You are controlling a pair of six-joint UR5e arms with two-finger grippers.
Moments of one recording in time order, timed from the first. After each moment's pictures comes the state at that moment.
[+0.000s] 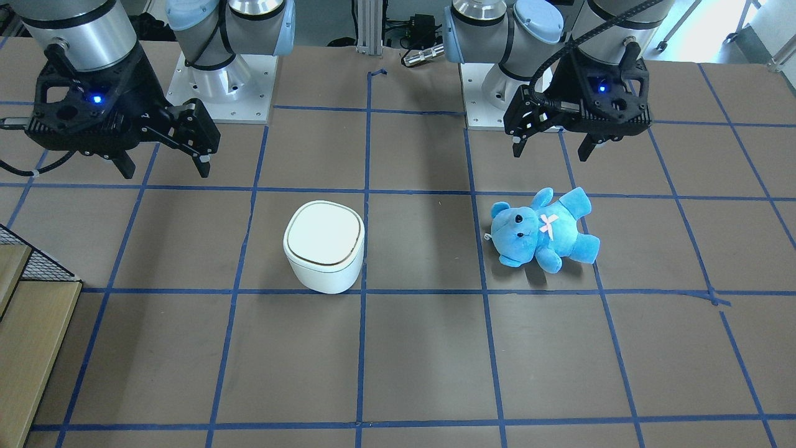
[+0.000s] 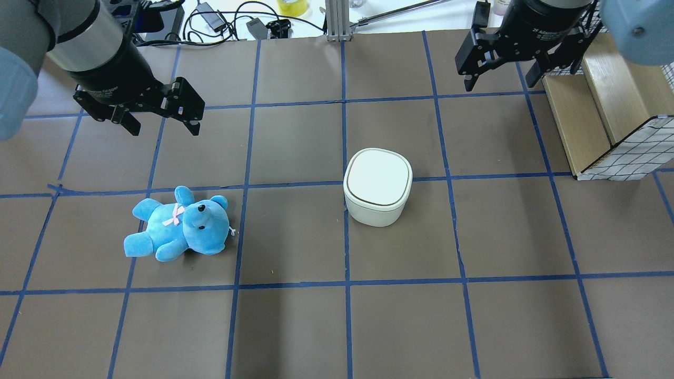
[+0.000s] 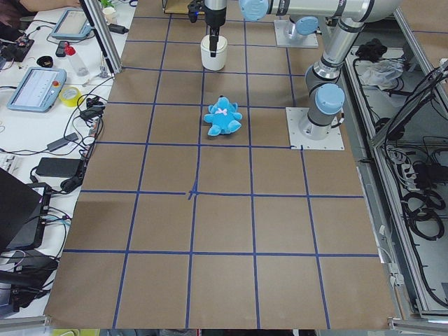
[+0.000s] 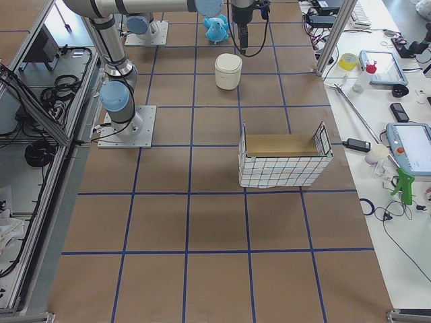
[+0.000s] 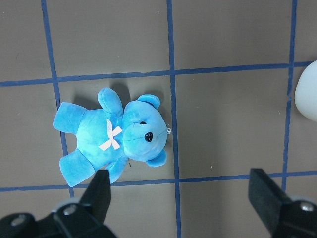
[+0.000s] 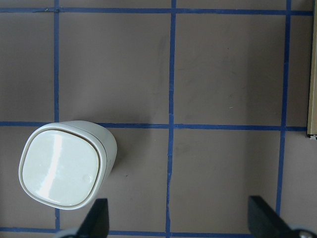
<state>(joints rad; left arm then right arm) -1.54 -1.52 -1.60 -1.55 1.57 0.07 1.56 -1.53 1.48 -1.62 -1.55 -0.03</state>
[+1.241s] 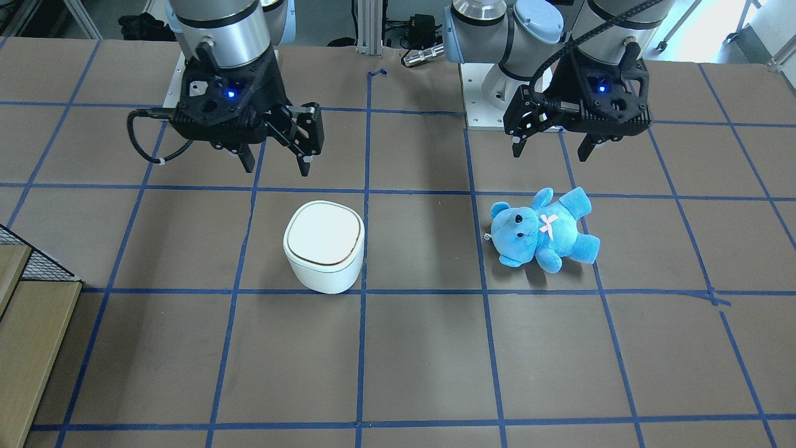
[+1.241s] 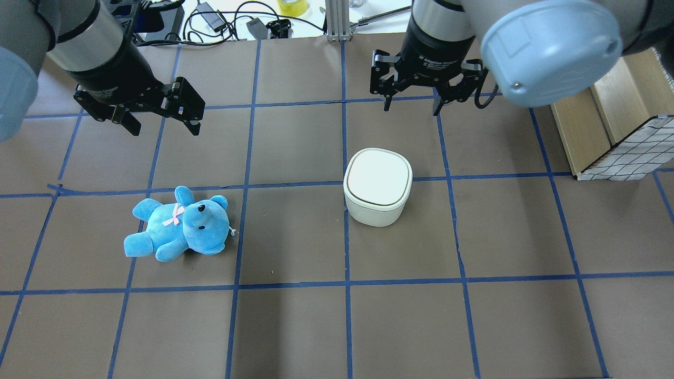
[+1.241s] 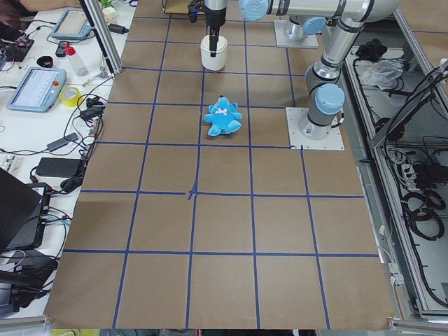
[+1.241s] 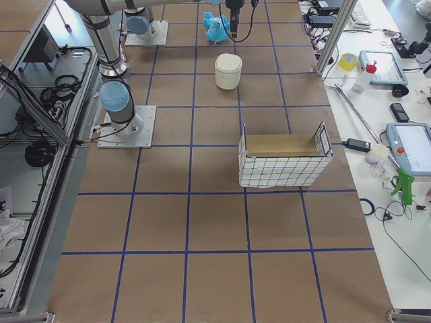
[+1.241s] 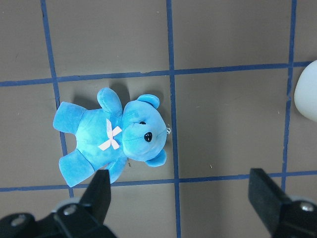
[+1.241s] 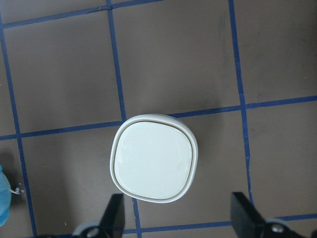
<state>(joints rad) -1.54 -1.52 -1.60 -1.55 1.57 0.07 1.81 -1.48 1.49 -1.67 -1.53 0.35</state>
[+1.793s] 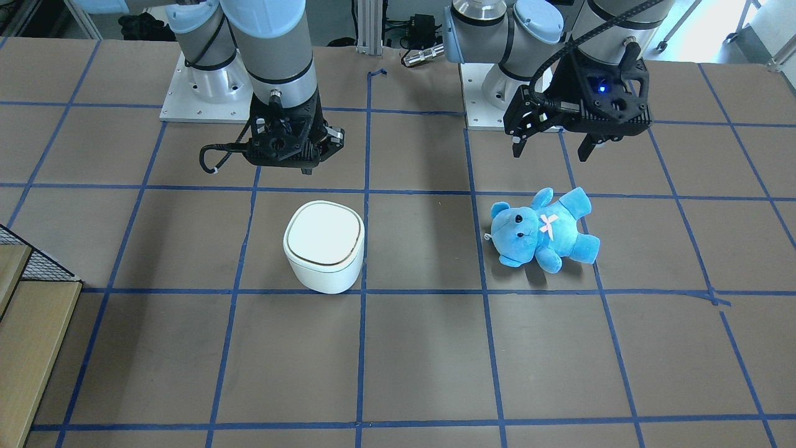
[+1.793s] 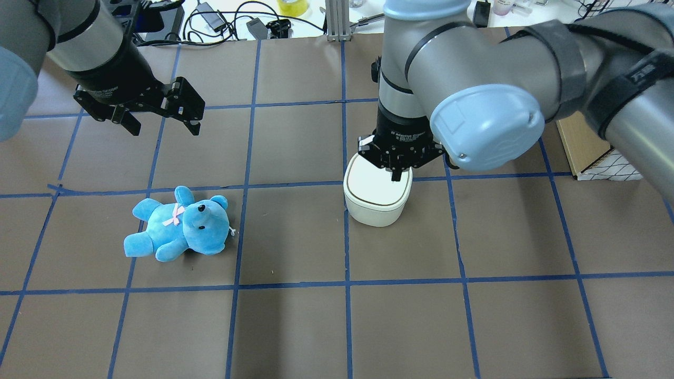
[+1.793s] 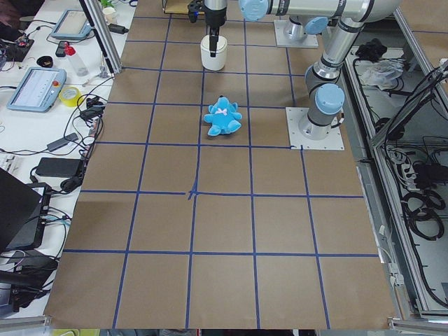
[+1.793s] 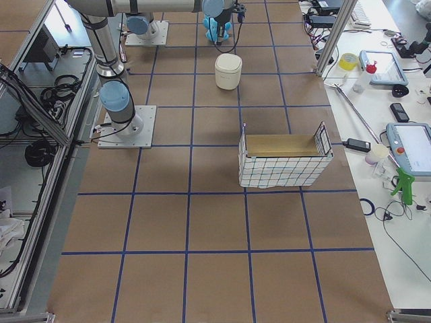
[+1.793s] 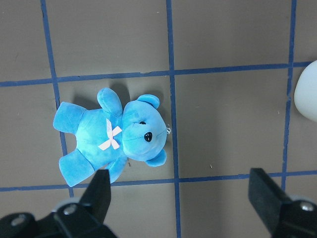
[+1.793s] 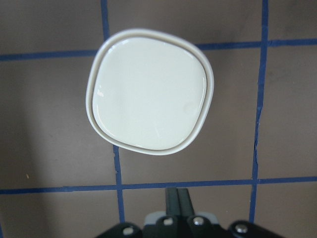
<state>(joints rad) -1.54 -1.52 -1.60 -1.55 1.57 0.07 1.87 -1.48 1.67 -1.66 -1.54 0.32</state>
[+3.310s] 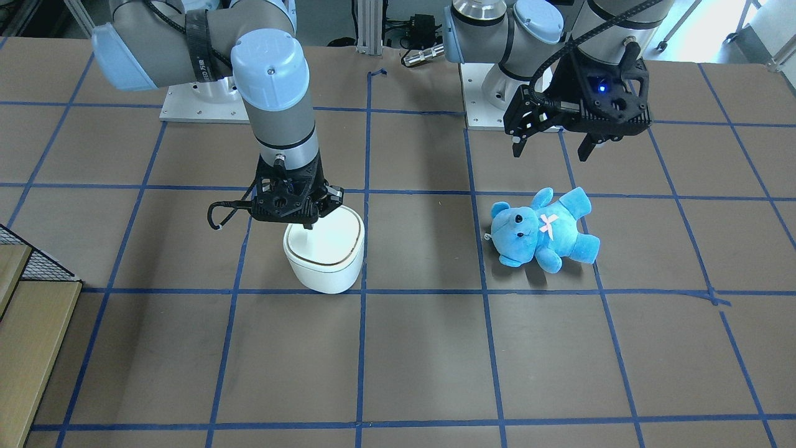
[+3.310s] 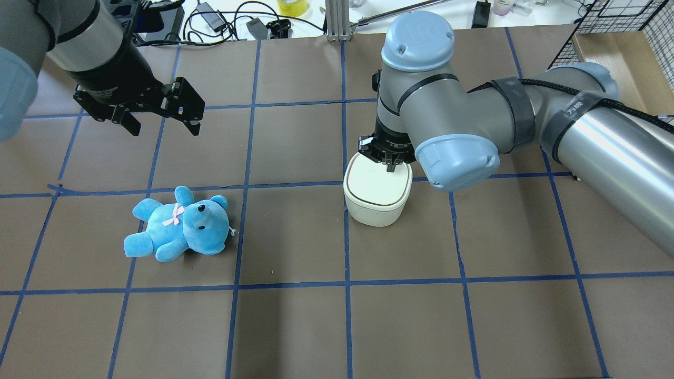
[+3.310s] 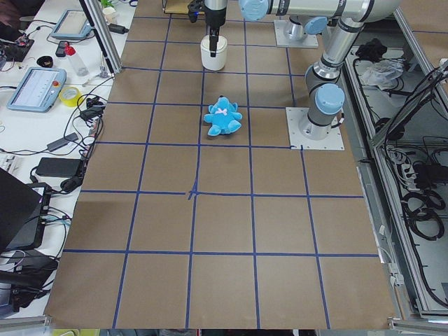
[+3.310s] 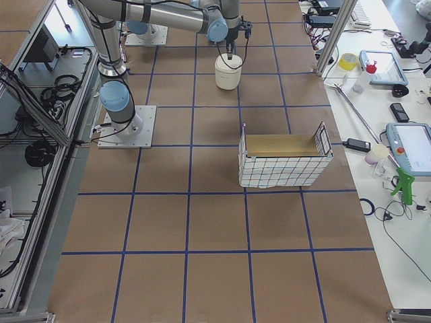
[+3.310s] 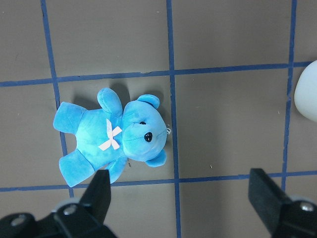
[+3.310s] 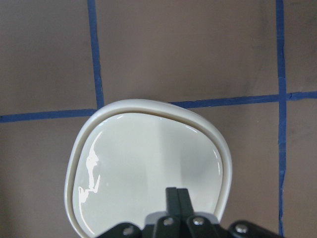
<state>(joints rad) -1.54 -1.52 -1.60 -1.55 1.57 0.07 1.85 -1.38 1.77 -2.00 -1.57 0.34</state>
